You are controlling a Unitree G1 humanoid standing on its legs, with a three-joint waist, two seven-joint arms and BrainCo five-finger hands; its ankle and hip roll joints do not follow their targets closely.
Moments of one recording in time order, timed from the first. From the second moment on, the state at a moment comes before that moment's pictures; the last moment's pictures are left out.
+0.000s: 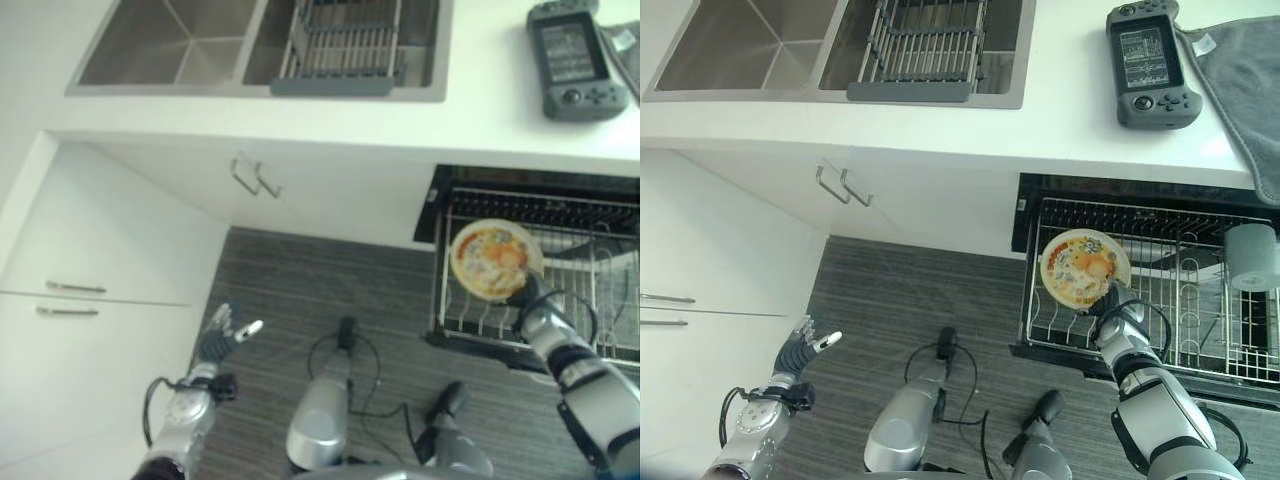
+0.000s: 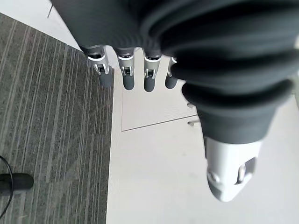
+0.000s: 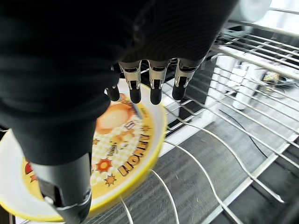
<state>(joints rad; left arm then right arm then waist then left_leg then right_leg) 0.06 0.47 -0.24 0.63 -0.53 -0.42 0.02 -0.59 -0.54 0.40 1.18 -0.14 0.10 -0.28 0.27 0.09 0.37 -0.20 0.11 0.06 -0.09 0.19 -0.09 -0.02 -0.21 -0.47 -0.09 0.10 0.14</state>
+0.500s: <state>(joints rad) 0.20 0.51 -0.06 0.58 -0.43 -0.29 0.04 -0.18 -0.54 0.16 0.71 0.29 0.10 0.00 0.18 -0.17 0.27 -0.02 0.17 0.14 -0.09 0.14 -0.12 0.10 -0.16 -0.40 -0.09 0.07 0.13</state>
